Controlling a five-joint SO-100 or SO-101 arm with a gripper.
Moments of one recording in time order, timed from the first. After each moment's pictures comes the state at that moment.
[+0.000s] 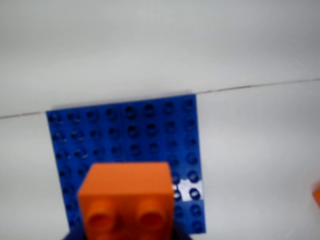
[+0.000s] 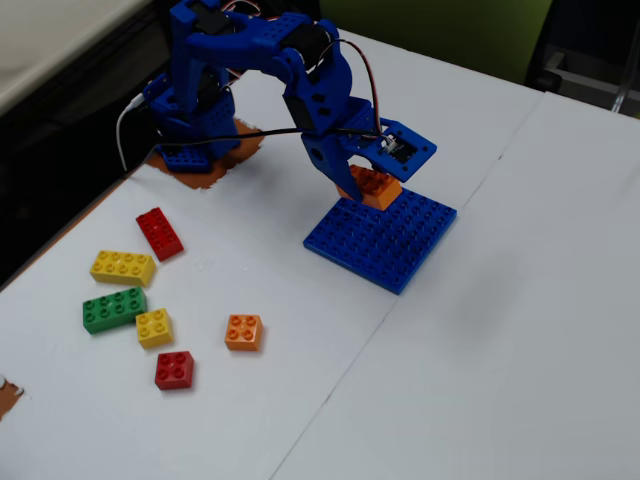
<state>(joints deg) 2.7 70.8 53.6 80.8 -86.0</state>
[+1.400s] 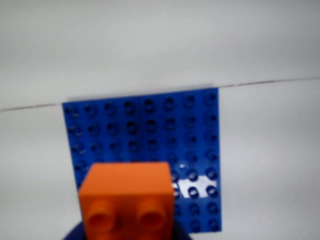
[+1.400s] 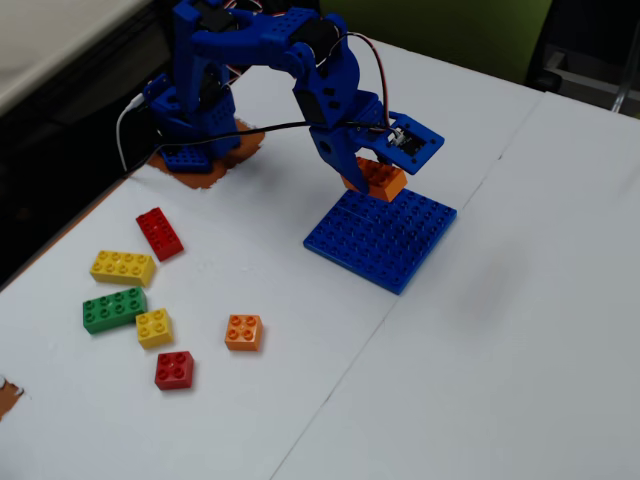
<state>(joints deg) -0.4 70.9 54.1 81.2 -84.1</state>
